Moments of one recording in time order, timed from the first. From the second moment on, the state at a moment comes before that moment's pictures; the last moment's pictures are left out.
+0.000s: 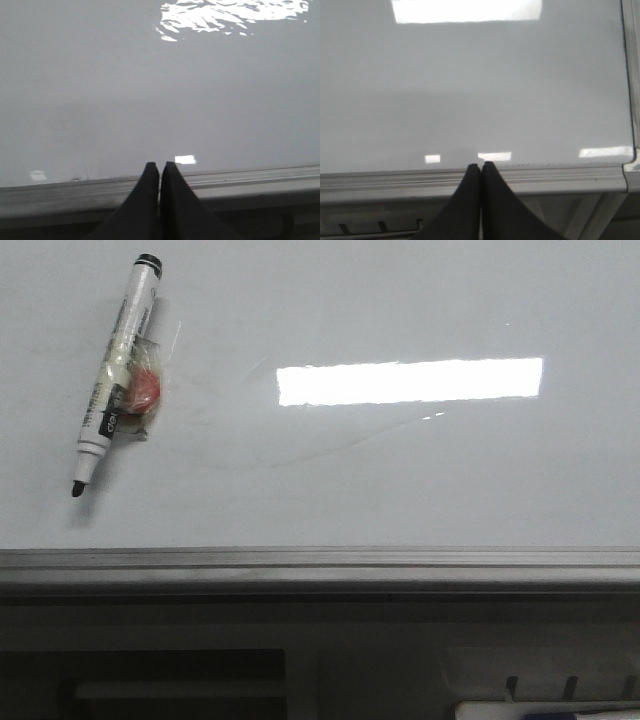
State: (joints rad) left arm -0.04 0.00 0.00 -0.05 0.33 0.11; right arm -0.10 -0.01 0.01 -0.10 0.33 0.01
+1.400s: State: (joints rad) left arm -0.04 0.00 0.00 -0.10 0.21 0.11; right arm -0.10 0.01 0.01 0.08 0.23 0.01
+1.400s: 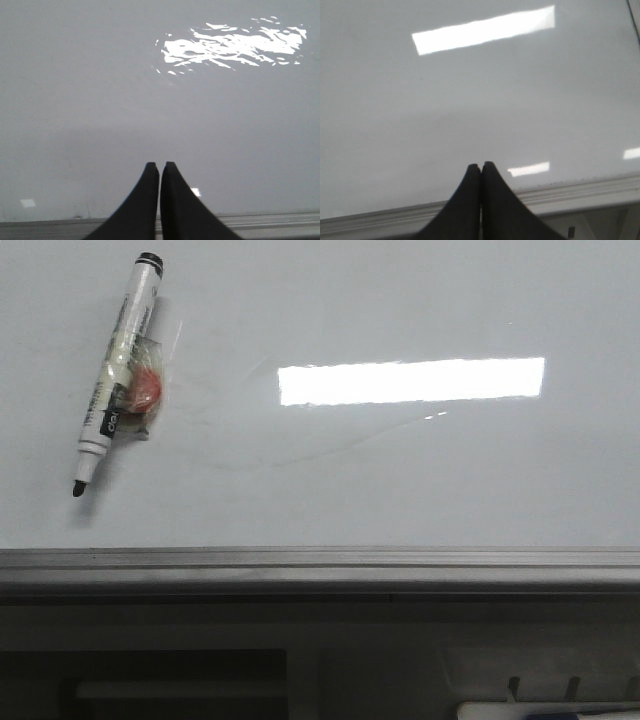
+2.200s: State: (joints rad) left arm -0.04 0.18 -0.25 -0.22 0.30 0.11; right arm -0.06 0.40 -0.15 0.13 0.29 0.02
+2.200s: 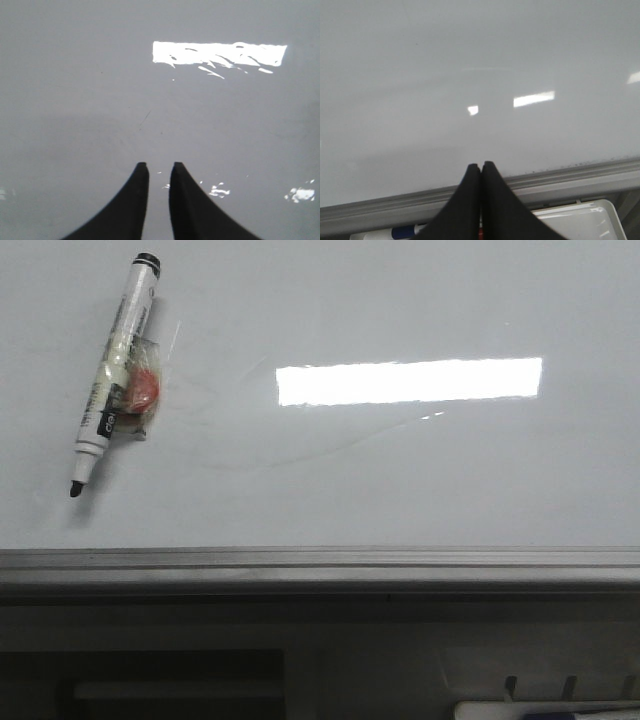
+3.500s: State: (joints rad) left arm -0.77 0.76 -0.26 -0.24 -0.27 0.24; right arm -0.06 0.40 -0.18 0.39 0.36 0.01
